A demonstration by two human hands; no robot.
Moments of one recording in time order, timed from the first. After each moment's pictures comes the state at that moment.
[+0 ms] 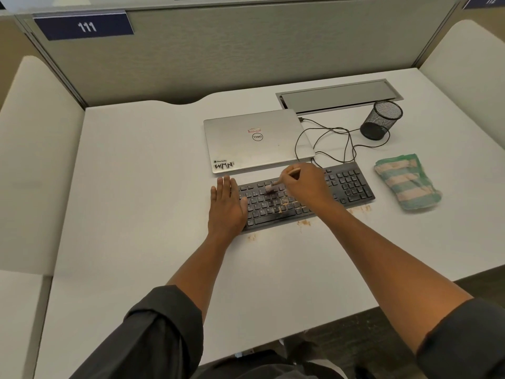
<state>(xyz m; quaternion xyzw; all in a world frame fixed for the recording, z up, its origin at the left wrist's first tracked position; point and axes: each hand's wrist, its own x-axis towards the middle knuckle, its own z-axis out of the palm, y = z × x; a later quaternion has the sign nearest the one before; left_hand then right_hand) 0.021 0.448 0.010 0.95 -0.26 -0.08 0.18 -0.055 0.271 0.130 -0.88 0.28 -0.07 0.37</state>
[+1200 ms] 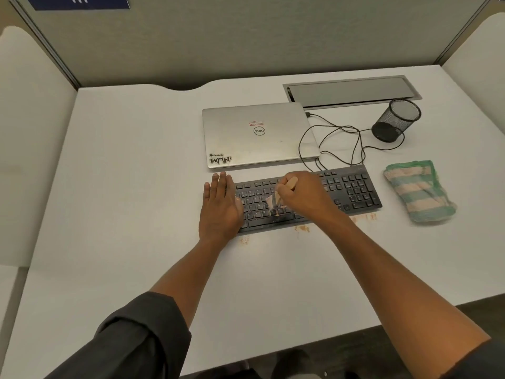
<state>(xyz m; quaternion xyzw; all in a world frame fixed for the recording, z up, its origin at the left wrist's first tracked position) 0.017 0.444 0.001 0.96 -0.25 -0.02 0.14 -0.056 0.260 0.113 -0.90 0.21 0.01 0.37</state>
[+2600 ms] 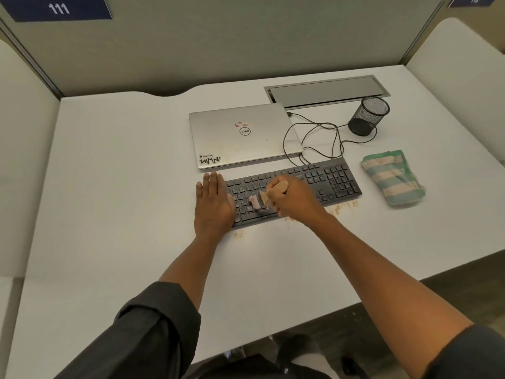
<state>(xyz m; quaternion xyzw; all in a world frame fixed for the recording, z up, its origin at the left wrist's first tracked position) 0.018 0.444 0.000 0.95 -0.25 -0.02 0.16 -0.089 0.280 0.123 -0.85 0.25 0.02 0.46</state>
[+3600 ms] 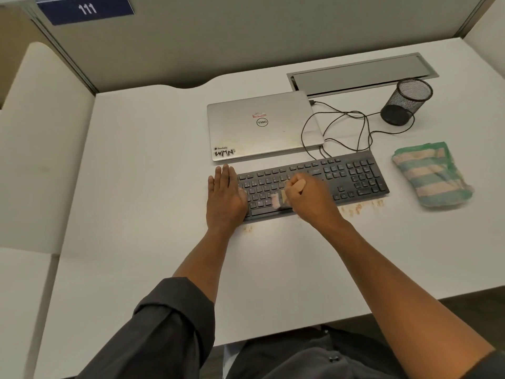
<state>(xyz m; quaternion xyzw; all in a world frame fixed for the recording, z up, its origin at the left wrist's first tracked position) 0.011 0.435 0.004 0.97 -0.21 -0.03 0.13 -0.095 0.263 0.101 -0.87 0.25 -0.02 0.42</state>
